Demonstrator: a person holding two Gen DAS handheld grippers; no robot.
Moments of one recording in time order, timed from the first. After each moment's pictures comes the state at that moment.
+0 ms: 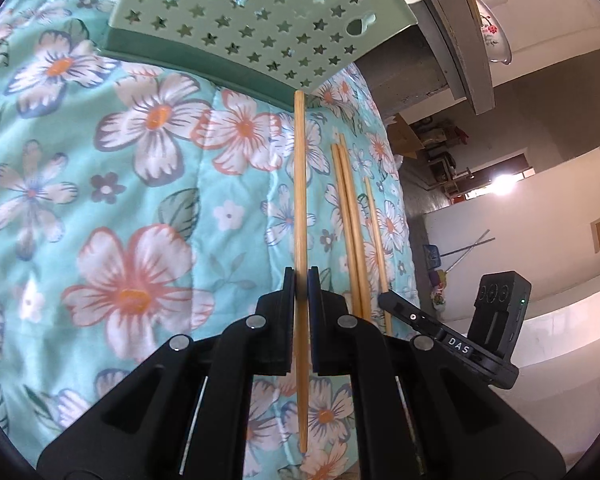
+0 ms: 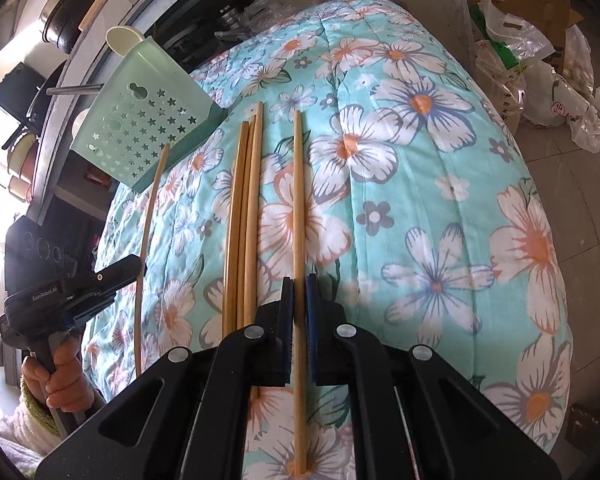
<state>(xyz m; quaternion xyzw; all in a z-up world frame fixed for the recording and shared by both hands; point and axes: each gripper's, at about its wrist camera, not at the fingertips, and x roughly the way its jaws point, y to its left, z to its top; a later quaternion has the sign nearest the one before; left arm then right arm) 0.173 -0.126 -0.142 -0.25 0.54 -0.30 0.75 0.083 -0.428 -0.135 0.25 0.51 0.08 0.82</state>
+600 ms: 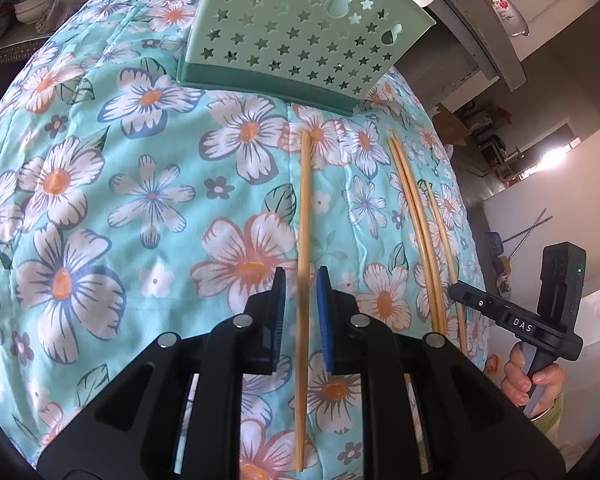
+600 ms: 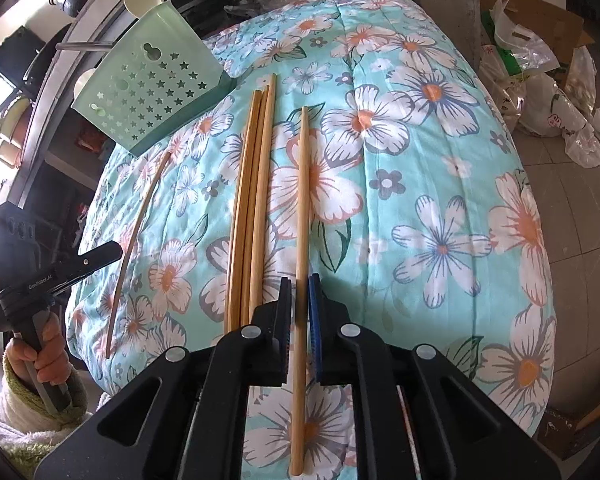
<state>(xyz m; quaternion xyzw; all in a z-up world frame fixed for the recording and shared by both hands) 0.156 -0.093 -0.130 -0.15 0.53 -0.24 0.80 0.076 -0.413 -0.125 0.19 0.54 0.08 0.82</state>
